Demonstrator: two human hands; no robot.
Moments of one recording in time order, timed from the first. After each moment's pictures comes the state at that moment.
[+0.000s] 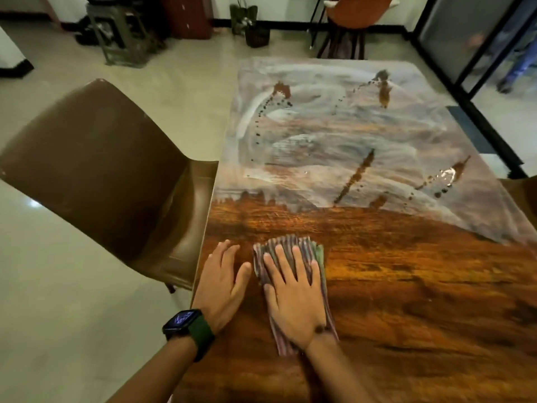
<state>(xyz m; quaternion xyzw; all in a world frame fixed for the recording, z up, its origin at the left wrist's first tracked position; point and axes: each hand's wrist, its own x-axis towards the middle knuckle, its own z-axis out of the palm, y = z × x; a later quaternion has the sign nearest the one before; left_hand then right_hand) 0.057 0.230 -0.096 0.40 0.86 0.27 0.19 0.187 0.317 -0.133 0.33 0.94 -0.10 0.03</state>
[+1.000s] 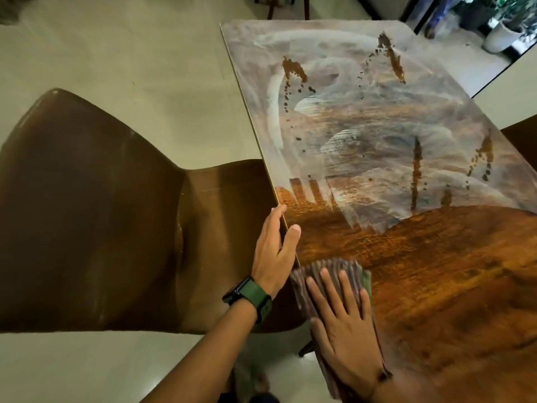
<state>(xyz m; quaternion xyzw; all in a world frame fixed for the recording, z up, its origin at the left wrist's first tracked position) -0.159 0.296 -0.091 0.39 0.65 0.48 0.44 0.022 0.250 -0.139 0.49 0.86 -0.08 0.06</state>
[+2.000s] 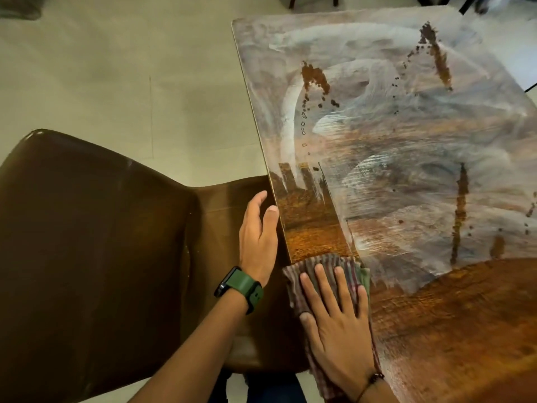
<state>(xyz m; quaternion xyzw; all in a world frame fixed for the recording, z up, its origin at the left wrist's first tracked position) -0.219 0.403 -0.091 0.27 0.70 0.53 0.39 -0.033 0.345 -0.137 0.48 0.87 -0.10 0.07</state>
